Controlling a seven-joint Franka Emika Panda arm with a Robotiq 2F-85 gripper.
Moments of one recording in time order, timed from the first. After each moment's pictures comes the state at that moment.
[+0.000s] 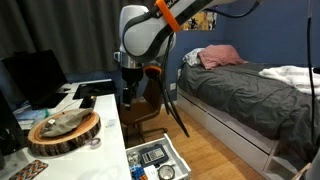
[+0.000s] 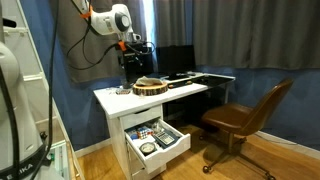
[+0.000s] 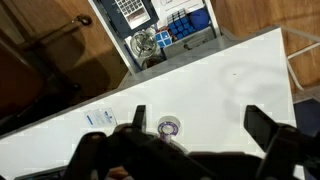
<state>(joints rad) 0.31 0.12 0.33 -2.06 -0.10 2.36 -0.36</state>
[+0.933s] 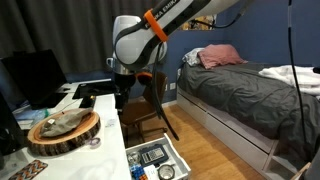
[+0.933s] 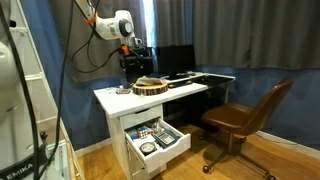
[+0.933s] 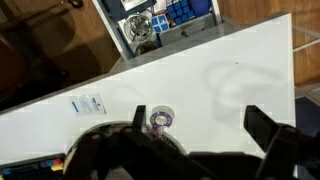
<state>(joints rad) 0.32 0.23 0.34 -1.98 -0.10 2.41 -0.41</state>
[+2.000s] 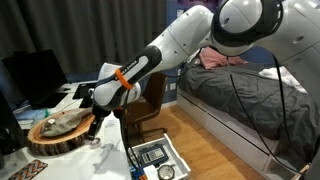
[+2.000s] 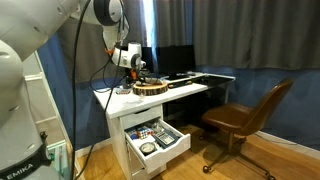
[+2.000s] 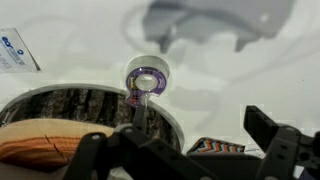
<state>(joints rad) 0.35 0.80 0.41 -1.56 -0.10 2.65 -0.51</state>
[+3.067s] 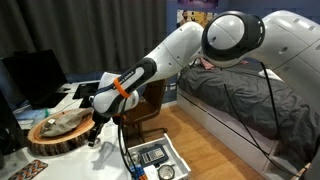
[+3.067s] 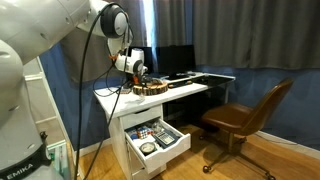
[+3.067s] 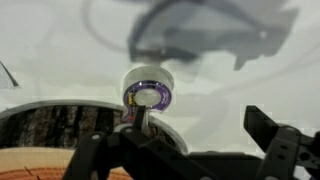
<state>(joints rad) 0.36 0.92 0.42 -1.46 -0.10 2.63 -0.54</state>
